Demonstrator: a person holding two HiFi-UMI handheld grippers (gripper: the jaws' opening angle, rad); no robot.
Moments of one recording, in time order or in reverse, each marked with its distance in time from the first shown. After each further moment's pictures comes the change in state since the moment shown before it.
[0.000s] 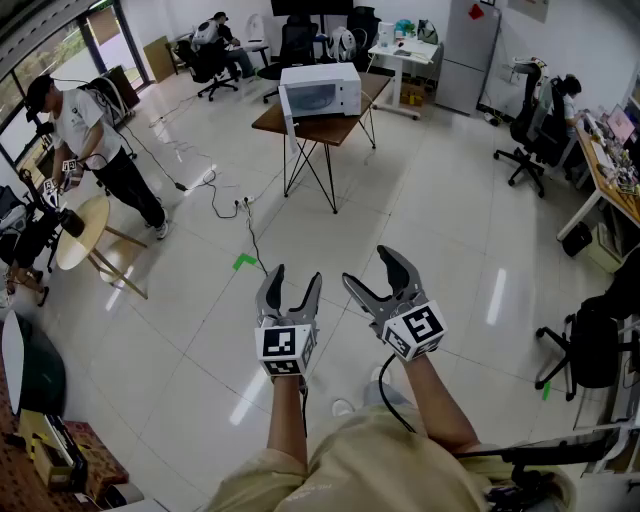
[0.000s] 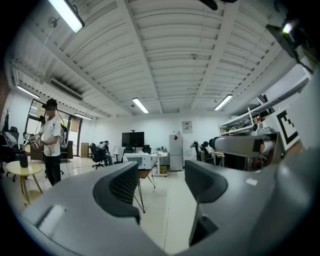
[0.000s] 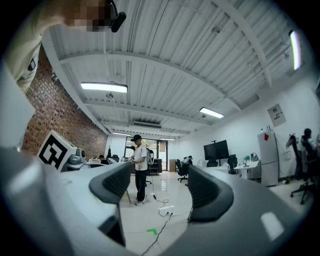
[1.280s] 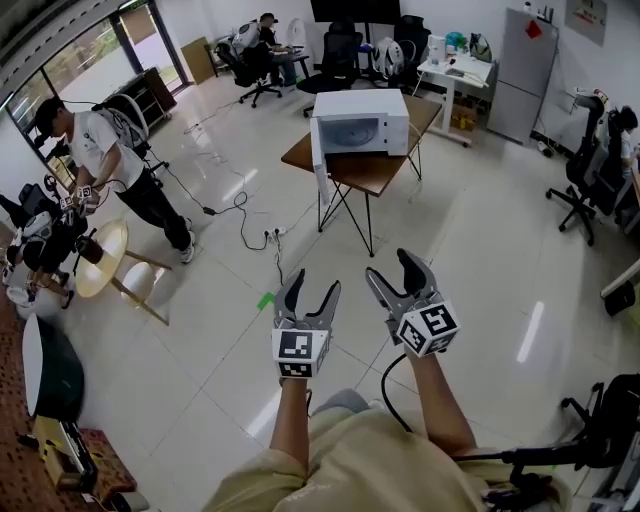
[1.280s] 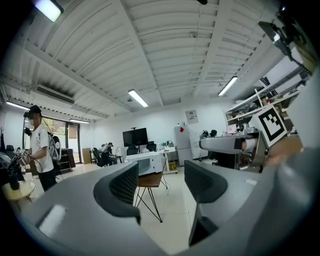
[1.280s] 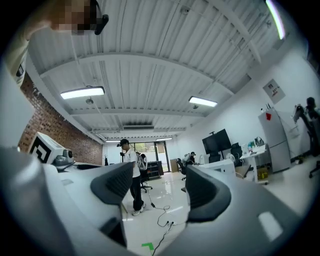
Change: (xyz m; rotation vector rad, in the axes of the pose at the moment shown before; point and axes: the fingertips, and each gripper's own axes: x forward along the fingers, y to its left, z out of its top) left arm 0.335 0.066 -0.080 0.178 0.087 0.019; right arm 0.195 -0.316 -0.126 0.198 -0.044 -0.001
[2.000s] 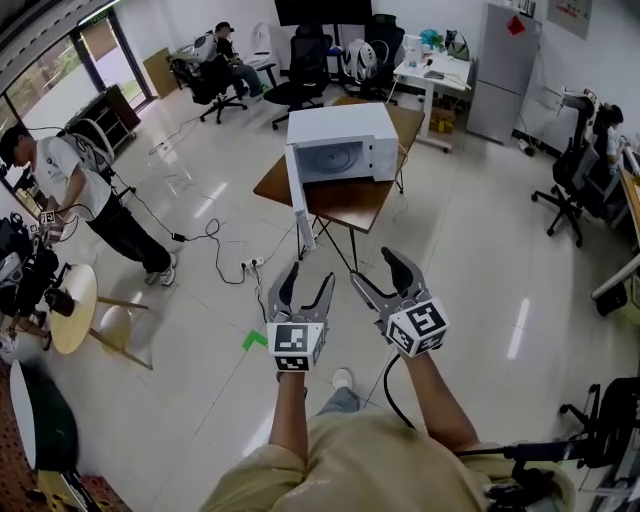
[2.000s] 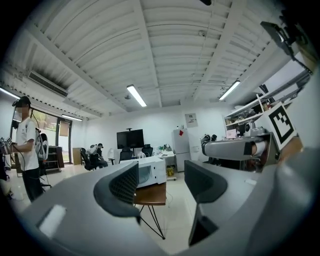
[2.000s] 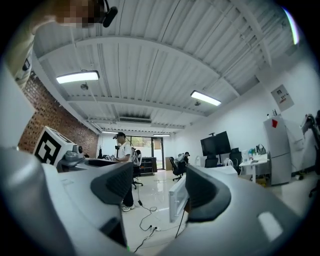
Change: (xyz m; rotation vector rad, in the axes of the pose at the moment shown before) left arm 0.202 0.129 -0.036 -0.053 -0.018 -0.071; right arm 0.193 -0.102 -0.041 -0.091 0.064 -0.022
